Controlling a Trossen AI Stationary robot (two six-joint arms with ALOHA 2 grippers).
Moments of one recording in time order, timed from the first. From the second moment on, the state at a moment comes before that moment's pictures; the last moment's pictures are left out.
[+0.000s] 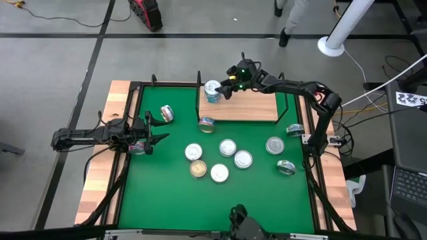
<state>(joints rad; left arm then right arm) 0.06 0.02 0.01 0.03 -0.14 -0.05 -0.65 1.85 1.28 0.05 -0.39 0.20</state>
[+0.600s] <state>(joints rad) 0.06 0.02 0.01 0.03 -0.14 -0.05 -0.54 1.71 1.28 -0.12 -0.51 0.09</state>
